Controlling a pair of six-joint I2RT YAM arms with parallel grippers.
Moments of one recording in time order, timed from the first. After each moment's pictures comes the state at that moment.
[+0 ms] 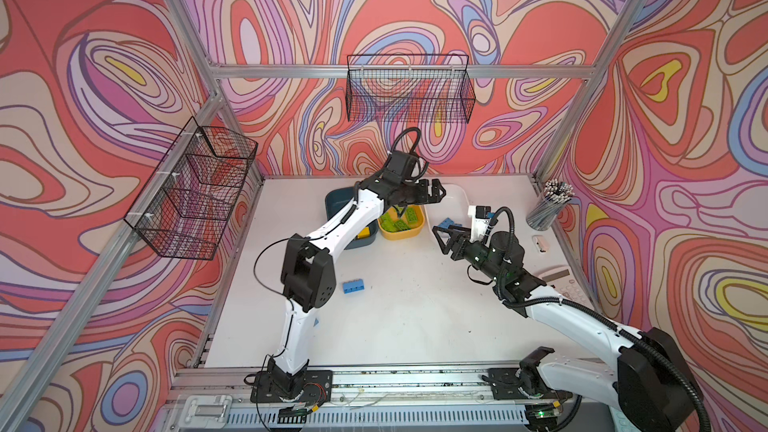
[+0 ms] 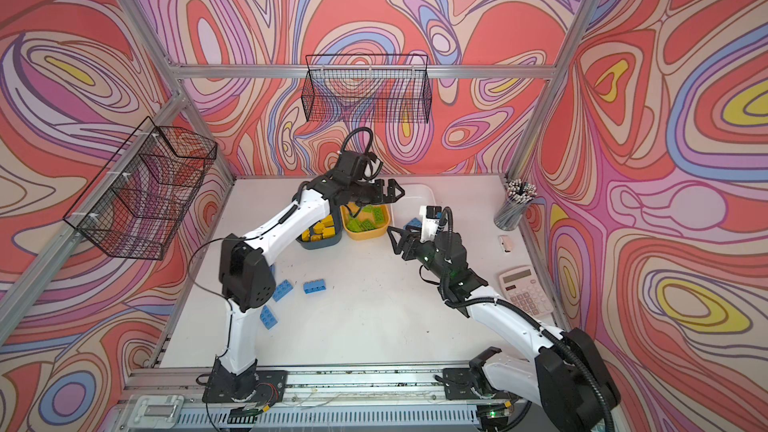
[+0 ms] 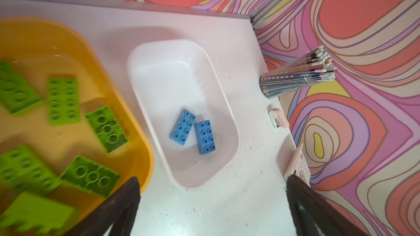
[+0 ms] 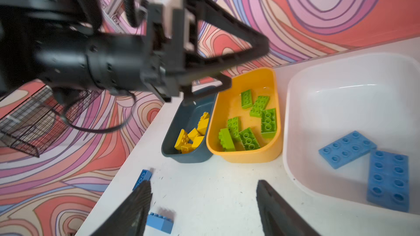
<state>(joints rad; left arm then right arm) -0.58 2.03 1.96 -0.56 0.27 -0.56 0.49 1.16 0.58 0.43 -0.18 0.54</state>
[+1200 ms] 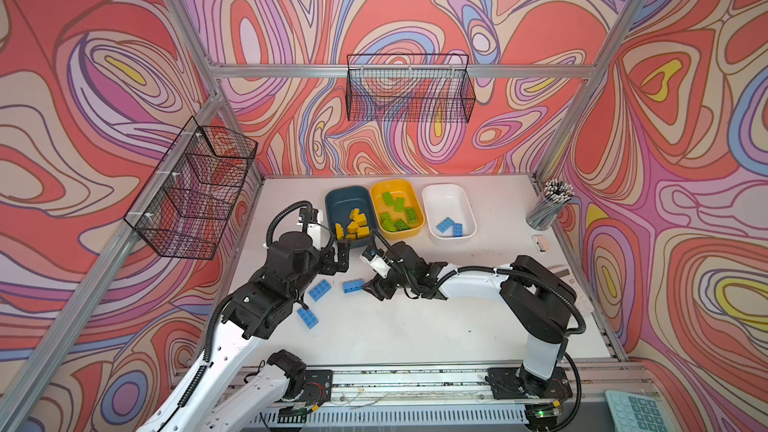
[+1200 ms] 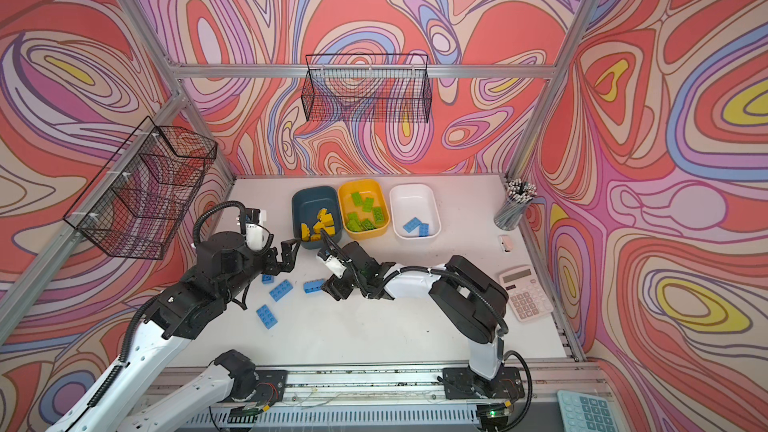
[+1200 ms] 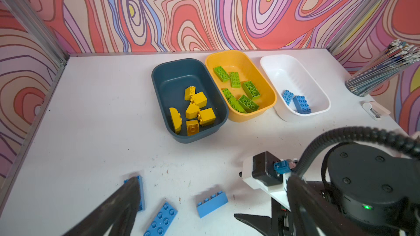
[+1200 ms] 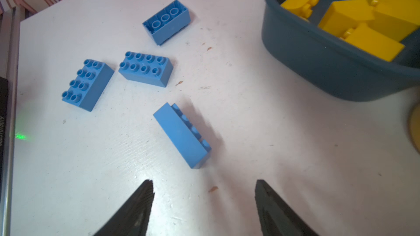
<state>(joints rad) -0.50 0.78 0.95 -0.64 -0.23 -0.27 0.93 1.88 1.07 0.11 -0.21 -0.01</state>
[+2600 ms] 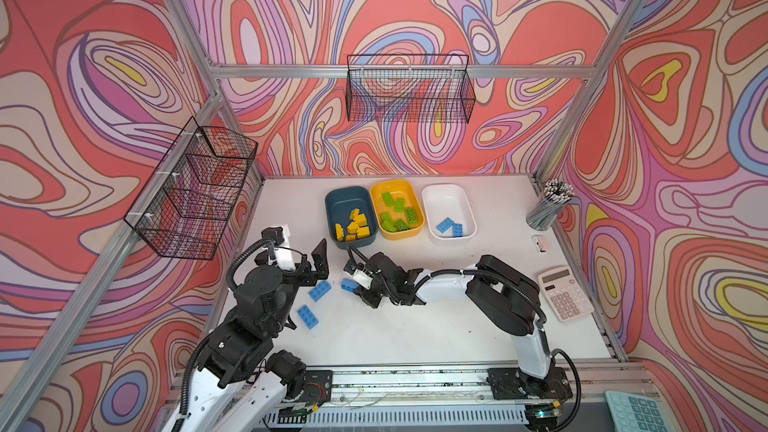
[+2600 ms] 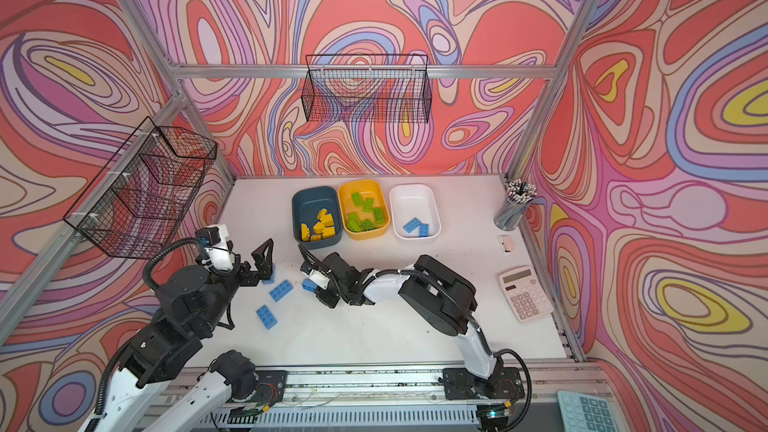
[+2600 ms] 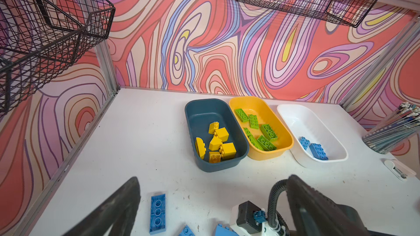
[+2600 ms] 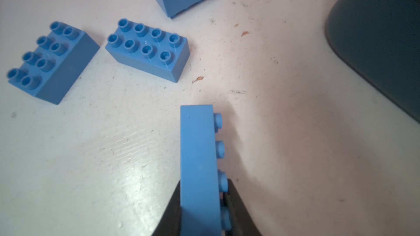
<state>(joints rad) -0.50 0.50 0.81 -0.53 -0.41 -0.27 1.00 2.05 1.18 0.13 -0.14 -0.08</state>
